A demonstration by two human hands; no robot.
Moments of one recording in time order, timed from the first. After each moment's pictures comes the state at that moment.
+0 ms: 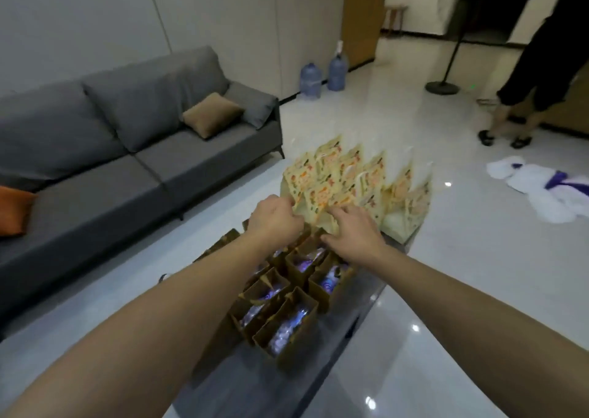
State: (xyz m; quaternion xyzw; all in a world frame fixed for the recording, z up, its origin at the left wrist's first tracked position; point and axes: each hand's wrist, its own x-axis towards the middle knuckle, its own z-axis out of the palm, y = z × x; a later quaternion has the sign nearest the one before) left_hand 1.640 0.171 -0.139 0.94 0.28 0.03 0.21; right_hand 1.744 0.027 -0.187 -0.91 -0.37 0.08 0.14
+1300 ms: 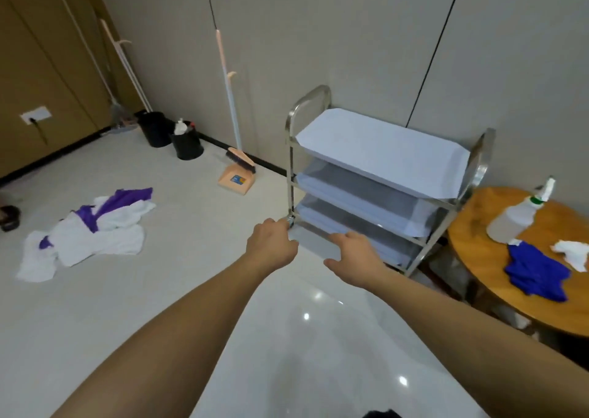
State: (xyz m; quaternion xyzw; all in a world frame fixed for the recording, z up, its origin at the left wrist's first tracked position) left_hand 2.239 -0.622 -0.225 0.83 -0.51 -0.21 0.11; right_hand 2.057 -0.689 -0.252 -0.84 0.50 0.03 0.23
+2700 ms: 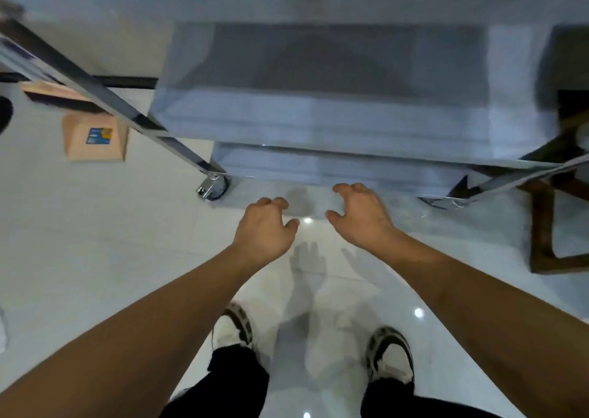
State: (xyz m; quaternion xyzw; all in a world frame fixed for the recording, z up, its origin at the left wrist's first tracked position) left_hand 2.288 -1.070 -0.722 0.72 -0.61 -0.31 -0.06; right_hand 2.102 -1.094 -0.747 -0.66 0.65 0.03 0.37
